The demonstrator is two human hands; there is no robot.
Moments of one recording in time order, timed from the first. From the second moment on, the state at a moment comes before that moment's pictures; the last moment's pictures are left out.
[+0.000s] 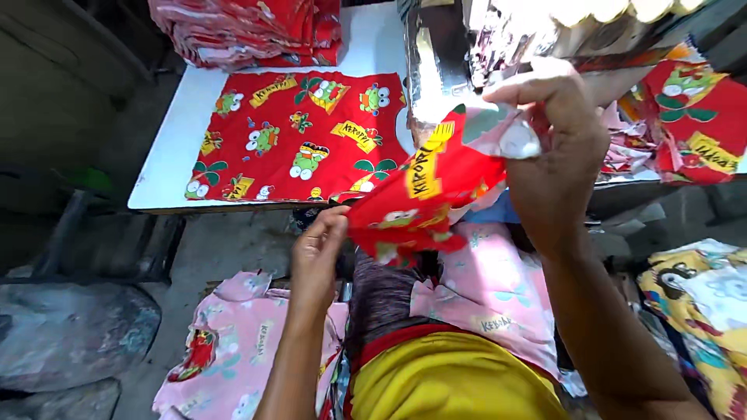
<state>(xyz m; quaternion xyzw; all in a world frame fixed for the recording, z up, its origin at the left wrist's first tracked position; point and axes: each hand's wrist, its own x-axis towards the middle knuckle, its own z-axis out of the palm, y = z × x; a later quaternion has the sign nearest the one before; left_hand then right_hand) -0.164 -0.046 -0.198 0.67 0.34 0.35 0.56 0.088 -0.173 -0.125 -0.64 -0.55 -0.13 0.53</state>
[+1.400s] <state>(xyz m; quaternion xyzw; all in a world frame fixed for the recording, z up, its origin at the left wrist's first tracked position) -0.037 -0.021 -0.146 0.95 0.12 0.22 0.17 0.095 -0.279 -0.256 -0.74 -0.41 0.26 0.47</state>
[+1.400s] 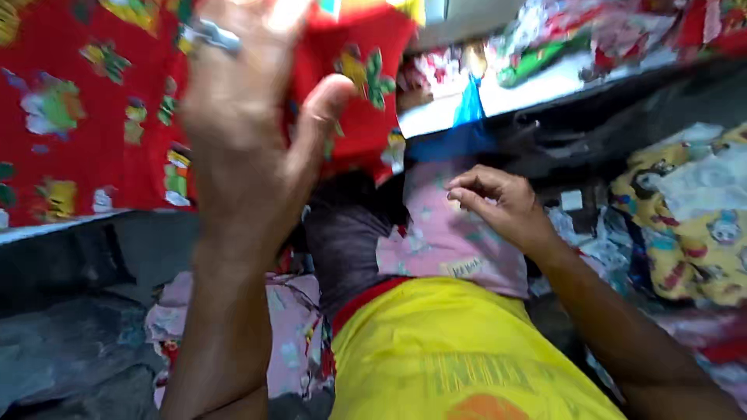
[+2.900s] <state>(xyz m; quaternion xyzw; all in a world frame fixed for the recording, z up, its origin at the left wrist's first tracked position) -0.176 -0.140 -0.280 0.68 0.35 0.05 0.64 0.028 -0.290 -0.289 -0.67 -0.39 0.44 0.45</state>
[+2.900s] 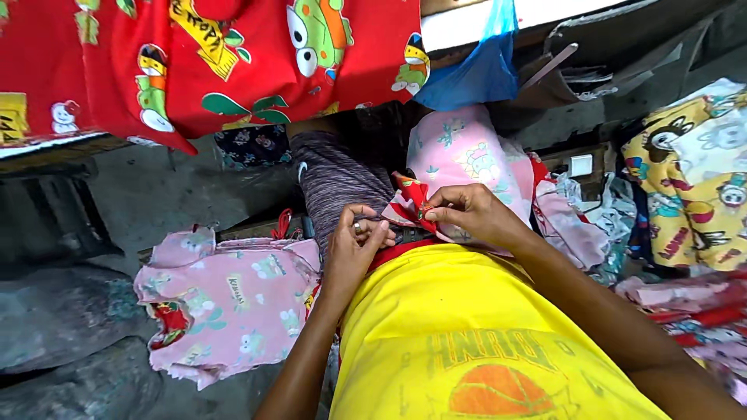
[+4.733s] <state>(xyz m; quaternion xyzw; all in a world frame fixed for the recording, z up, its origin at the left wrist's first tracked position) -0.044 -0.209 -0.183 0.80 -0.11 0.23 0.54 0.072 -0.397 -0.134 -0.61 -0.29 0.12 0.73</state>
